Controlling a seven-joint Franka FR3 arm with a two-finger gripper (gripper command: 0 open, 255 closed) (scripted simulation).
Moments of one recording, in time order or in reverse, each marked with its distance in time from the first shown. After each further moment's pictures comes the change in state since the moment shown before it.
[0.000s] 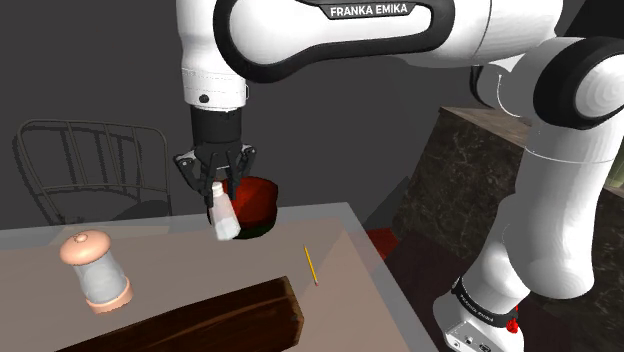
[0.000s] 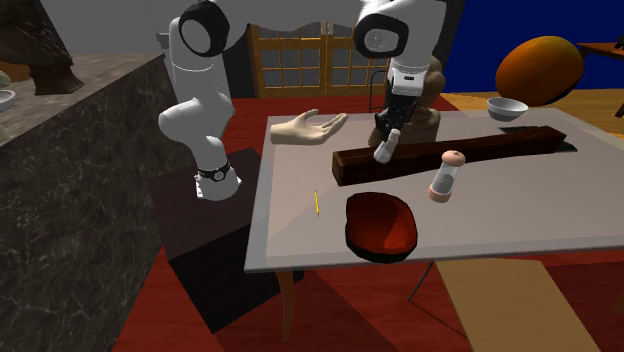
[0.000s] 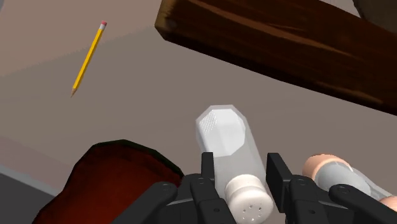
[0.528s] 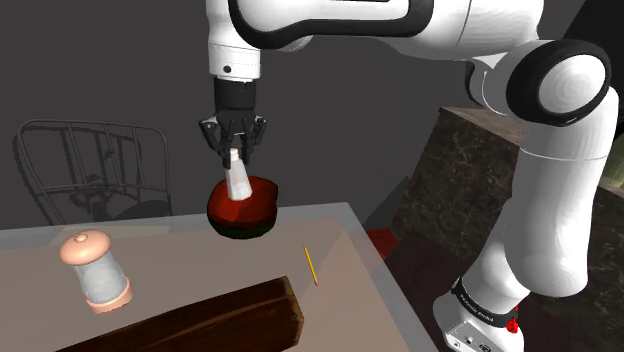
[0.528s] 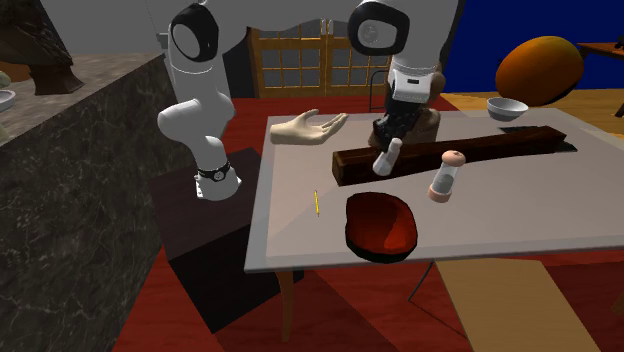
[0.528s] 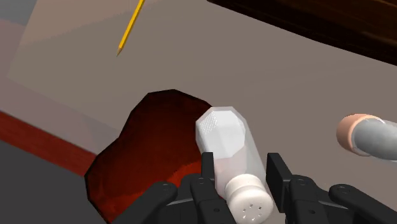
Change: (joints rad) arm -0.093 0.032 -0.052 0.112 -0.003 -0.095 -0.142
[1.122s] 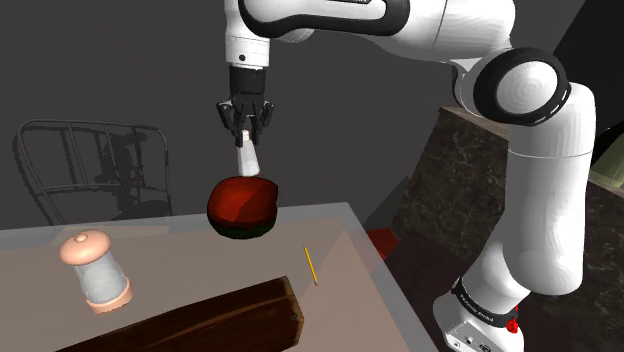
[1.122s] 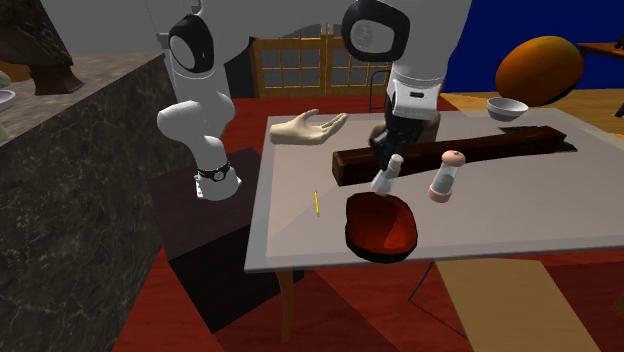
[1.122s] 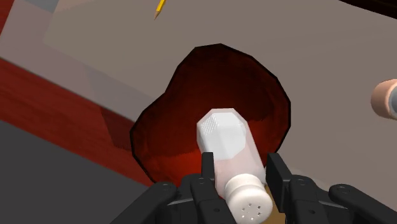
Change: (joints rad) arm -0.071 0.086 -0.045 0.150 -0.020 -0.079 -0.120
